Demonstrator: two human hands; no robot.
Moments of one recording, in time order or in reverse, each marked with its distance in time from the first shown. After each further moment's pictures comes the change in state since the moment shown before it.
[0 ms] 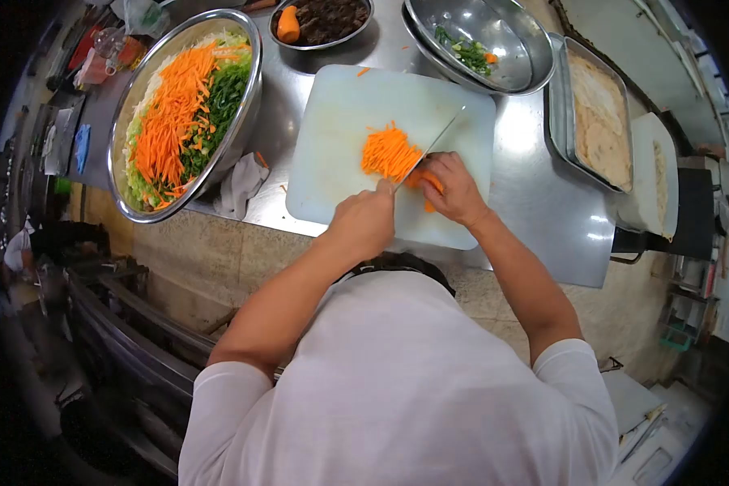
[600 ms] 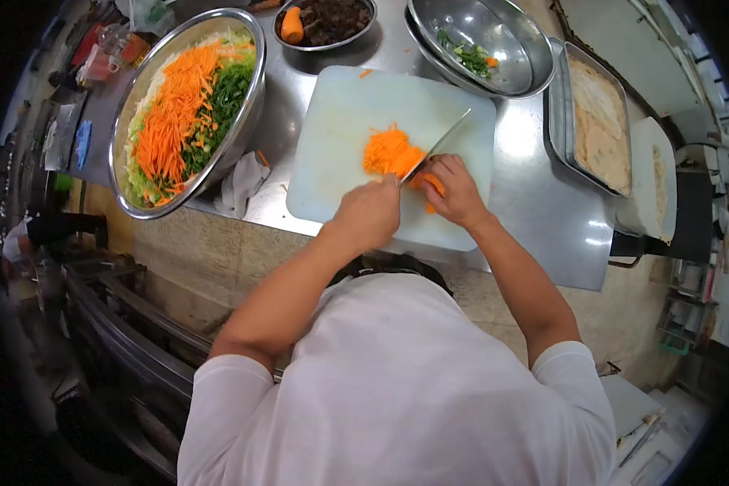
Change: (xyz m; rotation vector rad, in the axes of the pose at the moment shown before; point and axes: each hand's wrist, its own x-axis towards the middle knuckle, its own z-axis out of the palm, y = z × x) left_hand 0.012 -0.006 0.007 0.007 0.026 0.047; right_hand -0.004 0.002 -0.001 -0.010 -0.012 0.024
